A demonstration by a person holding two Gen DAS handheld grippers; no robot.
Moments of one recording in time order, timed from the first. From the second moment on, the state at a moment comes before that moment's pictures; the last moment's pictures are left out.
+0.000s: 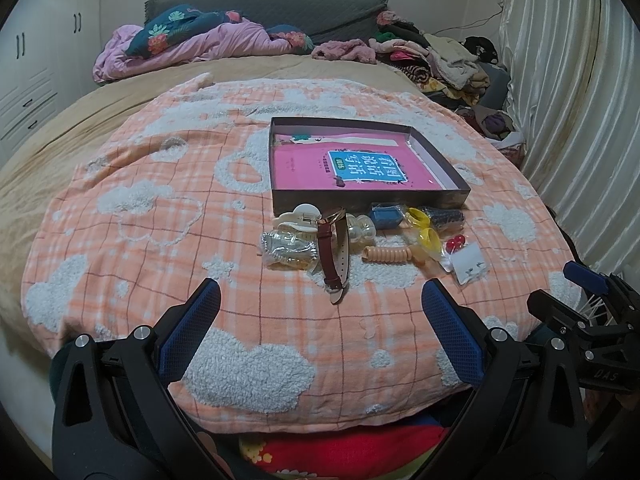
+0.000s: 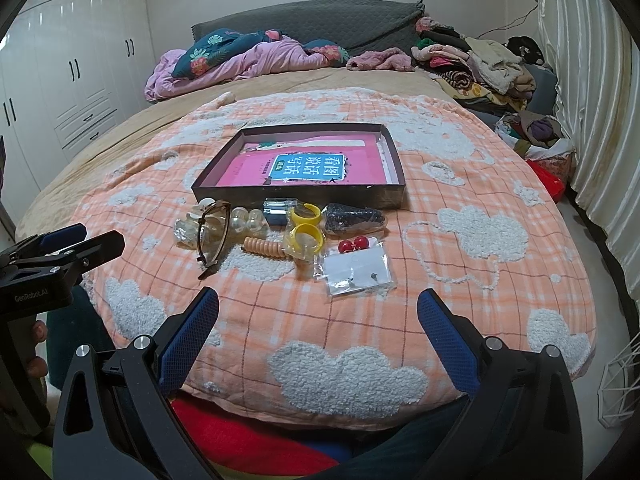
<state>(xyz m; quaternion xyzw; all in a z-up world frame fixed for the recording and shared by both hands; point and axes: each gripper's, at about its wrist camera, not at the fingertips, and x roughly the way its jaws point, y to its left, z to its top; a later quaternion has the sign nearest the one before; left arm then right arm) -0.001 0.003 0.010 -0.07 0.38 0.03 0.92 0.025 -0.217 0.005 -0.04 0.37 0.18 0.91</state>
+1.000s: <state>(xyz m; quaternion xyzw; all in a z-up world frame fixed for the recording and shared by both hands) 0.036 0.060 -0.026 -0.11 0.43 0.07 0.89 0.101 -0.205 -0.018 -0.06 0.39 0.19 0.90</state>
